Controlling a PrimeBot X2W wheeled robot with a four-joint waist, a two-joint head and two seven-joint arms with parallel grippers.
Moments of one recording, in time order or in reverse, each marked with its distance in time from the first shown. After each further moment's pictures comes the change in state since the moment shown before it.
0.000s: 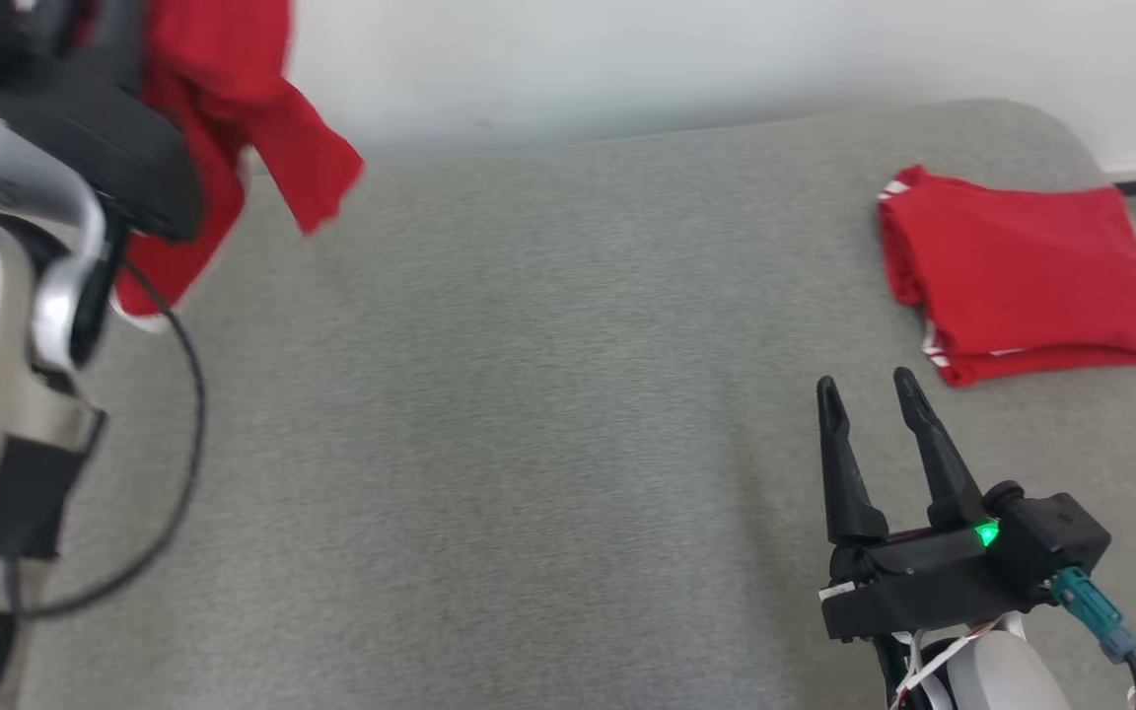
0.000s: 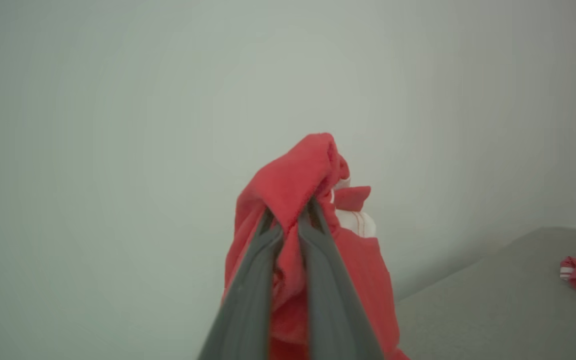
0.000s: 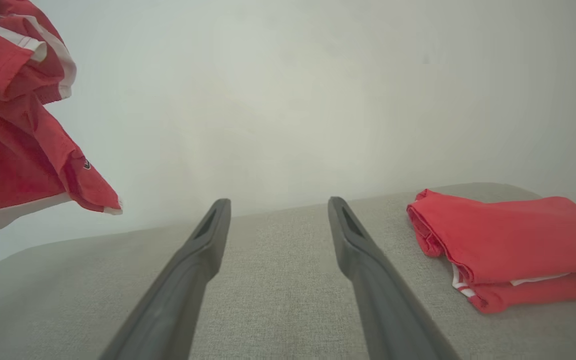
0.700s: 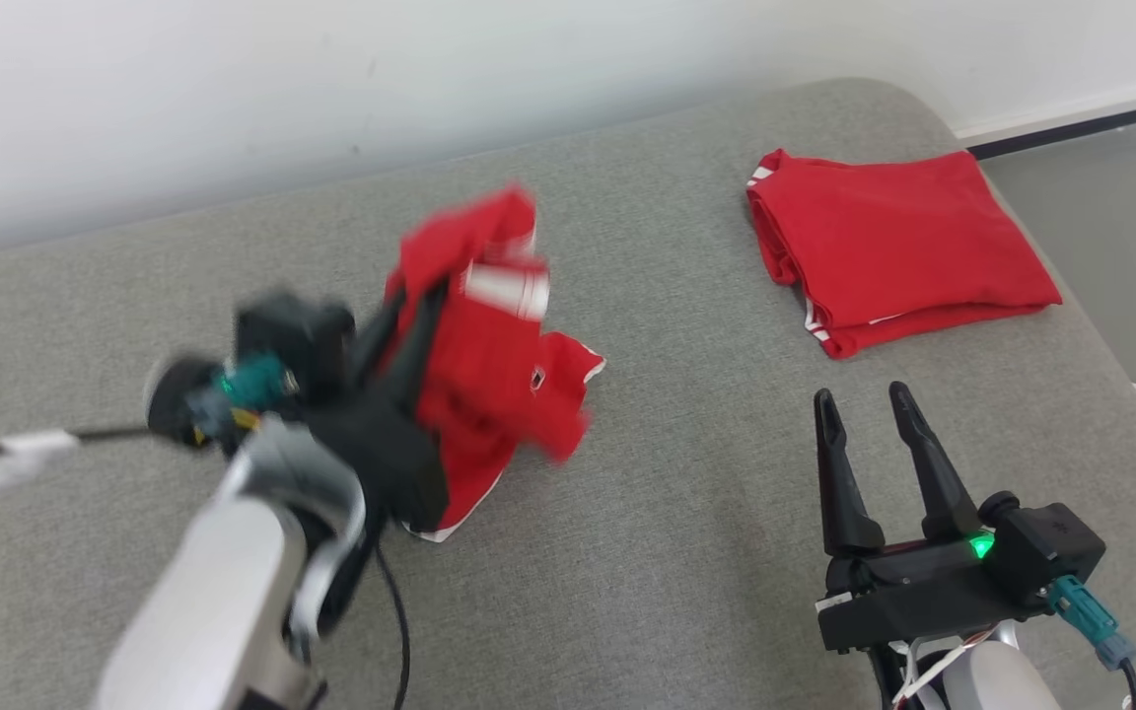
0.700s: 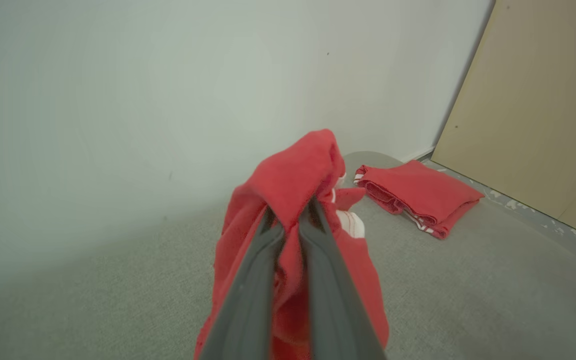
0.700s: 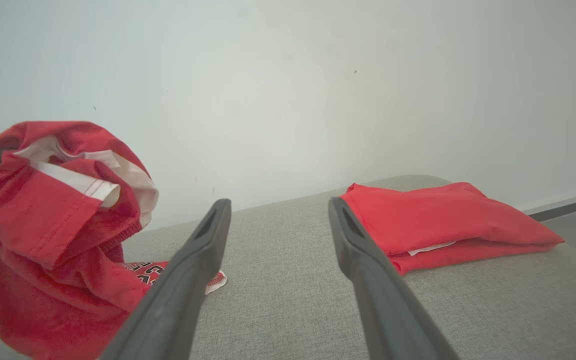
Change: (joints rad) left arm 0.407 -0.155 -0.152 -0.204 -0.085 0.062 0.012; right arm 0.014 -0.001 0.003 0.010 0.026 0.000 0.000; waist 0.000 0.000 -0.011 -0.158
